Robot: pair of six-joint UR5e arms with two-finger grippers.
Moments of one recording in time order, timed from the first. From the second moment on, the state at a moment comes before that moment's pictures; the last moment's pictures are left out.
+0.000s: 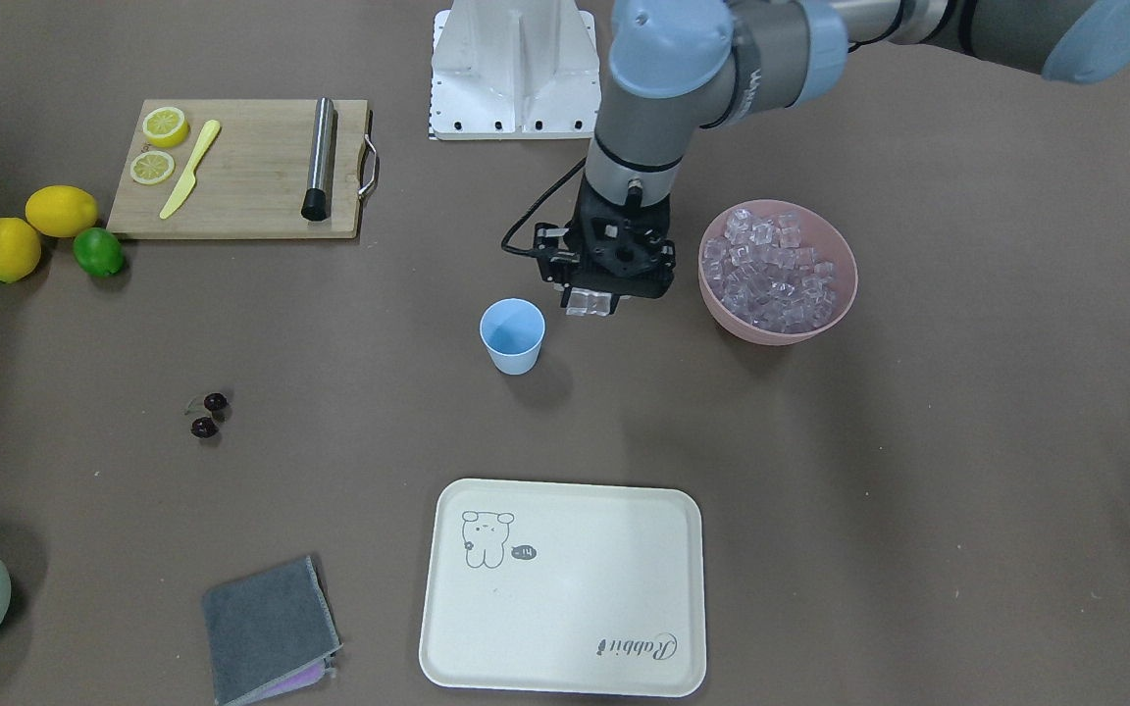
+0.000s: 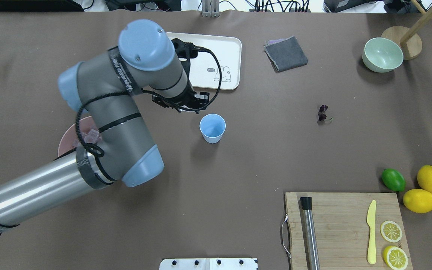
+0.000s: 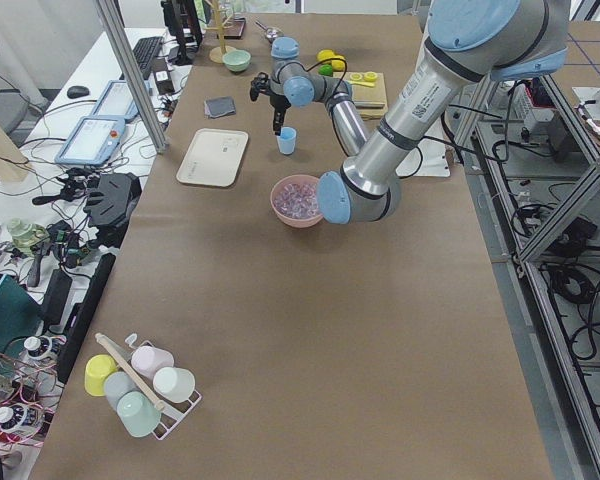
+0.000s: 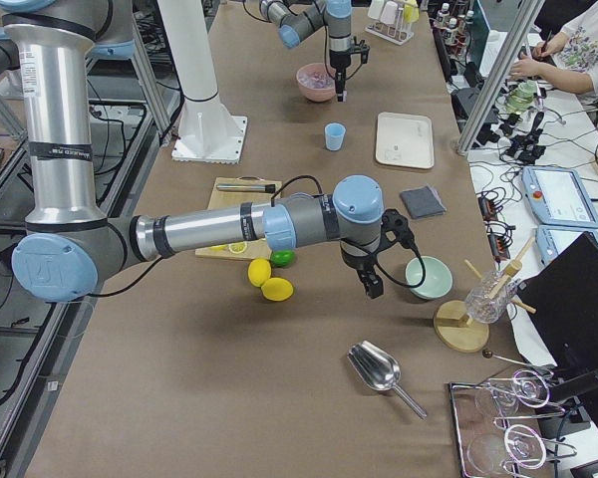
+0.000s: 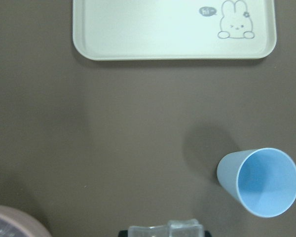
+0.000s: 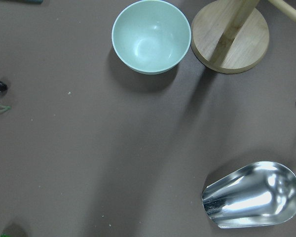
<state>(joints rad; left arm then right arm) -0.62 -2.40 -1.60 -1.62 -1.90 -1.07 1.56 -1.55 1.76 -1.51 2.41 -0.25</state>
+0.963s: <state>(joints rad) -0.54 -2.46 -1.44 -1.79 -1.83 -1.09 1.56 -1.55 1.75 -1.51 2.43 -0.25</state>
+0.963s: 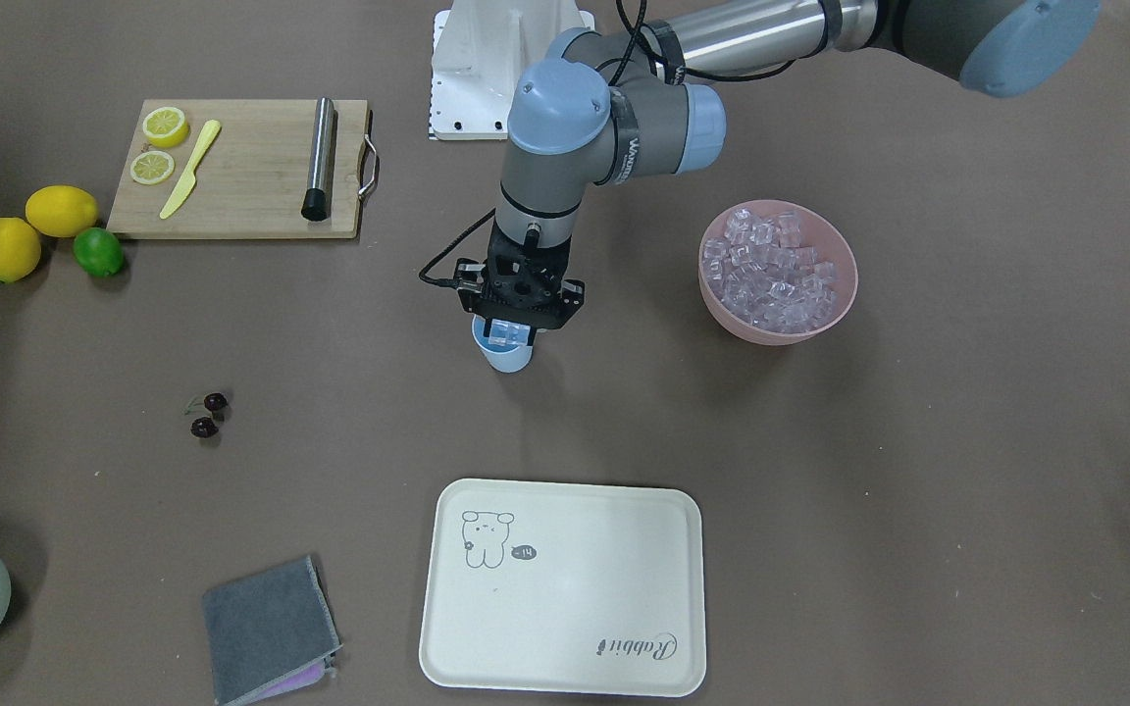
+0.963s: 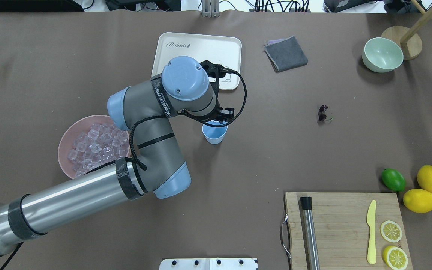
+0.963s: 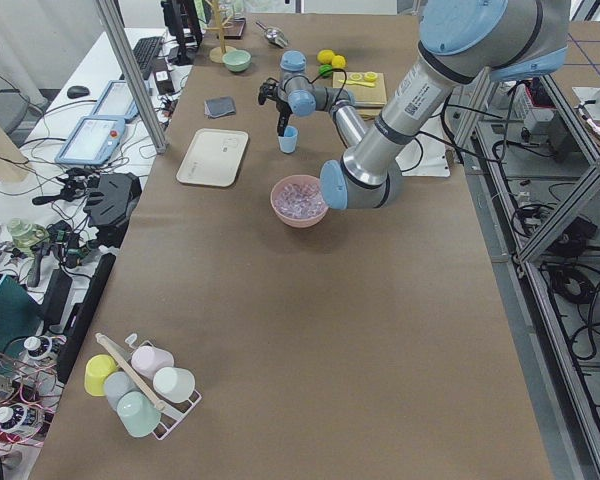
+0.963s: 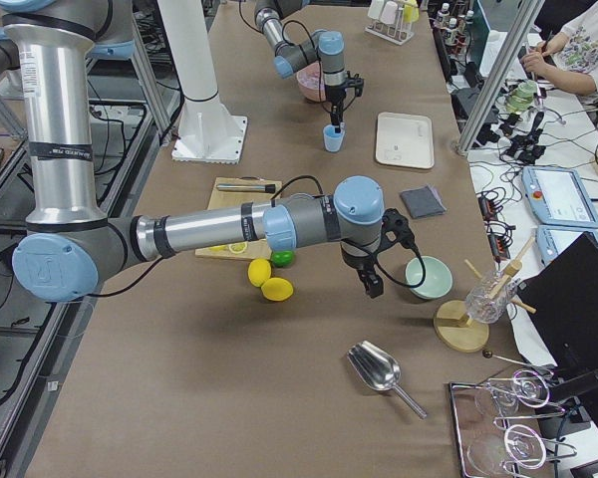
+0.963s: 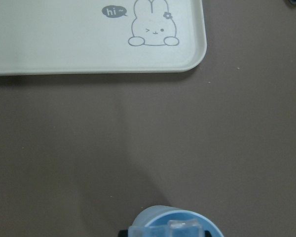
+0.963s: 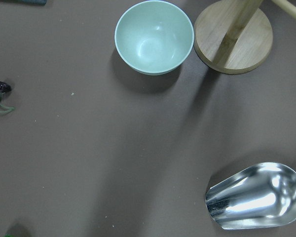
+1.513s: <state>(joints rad) -0.54 -2.45 -1.48 -1.78 -1.83 -1.09 1.56 -1.55 1.75 -1.51 2.43 -0.25</state>
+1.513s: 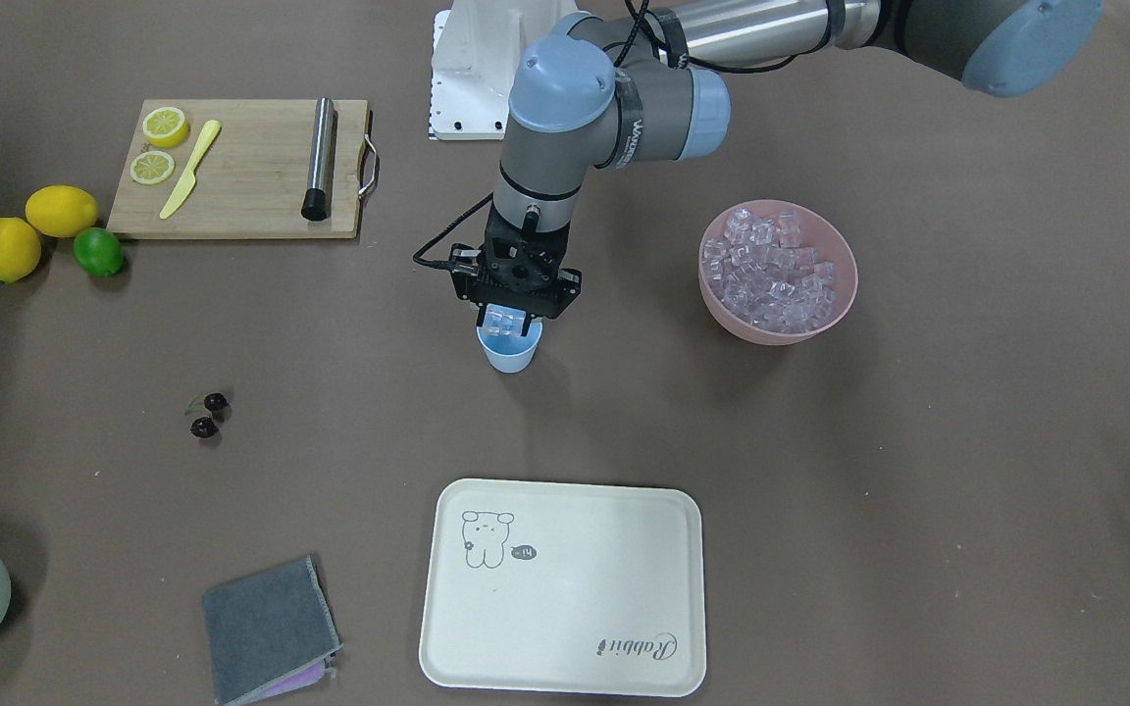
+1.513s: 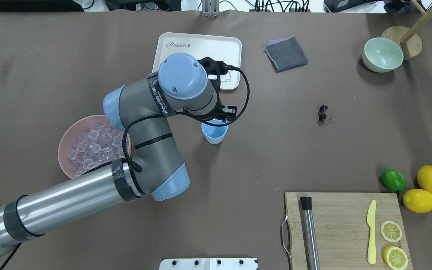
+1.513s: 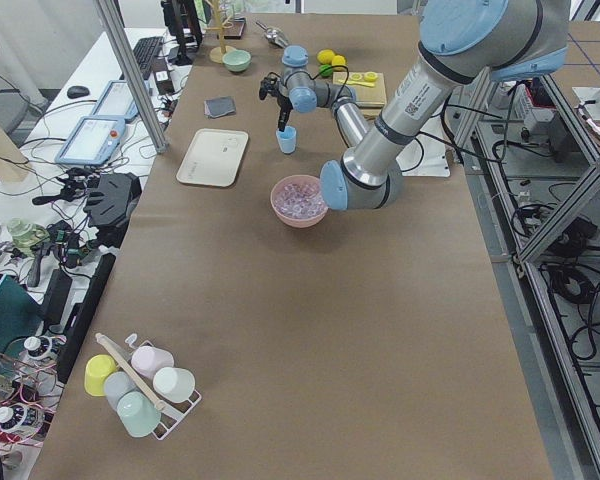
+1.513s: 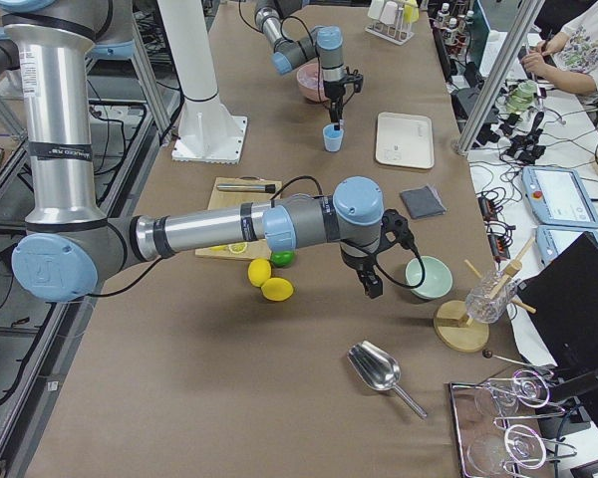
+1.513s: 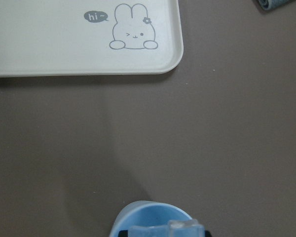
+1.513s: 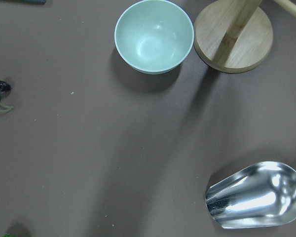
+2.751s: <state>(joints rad) -0.72 -2.01 -1.90 -1.75 -2.01 -1.14 1.56 -1.57 1.76 -1.51 2.43 -0.25</state>
